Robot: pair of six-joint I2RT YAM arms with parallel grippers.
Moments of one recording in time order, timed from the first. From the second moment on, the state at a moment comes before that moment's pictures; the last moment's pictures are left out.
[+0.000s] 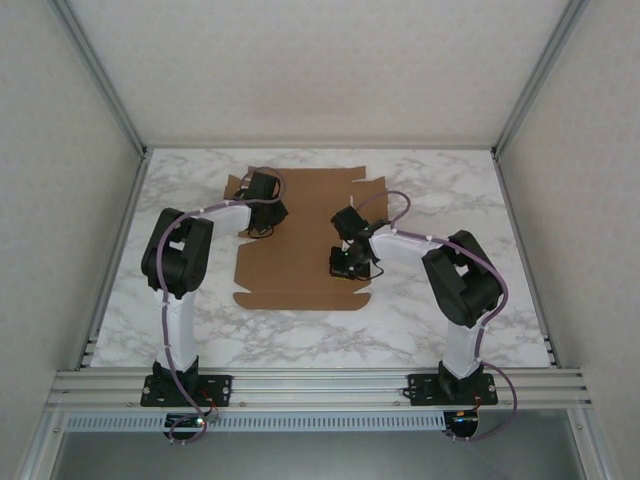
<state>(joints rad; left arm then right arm) -0.32 2.10 1.36 -0.21 0.01 -0.88 0.67 1.88 1.16 -0.56 -0.24 0.71</state>
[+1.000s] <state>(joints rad) -0.49 1.34 0.68 -0.01 0.08 -0.89 0.24 2.00 1.74 -0.58 -0.17 0.45</state>
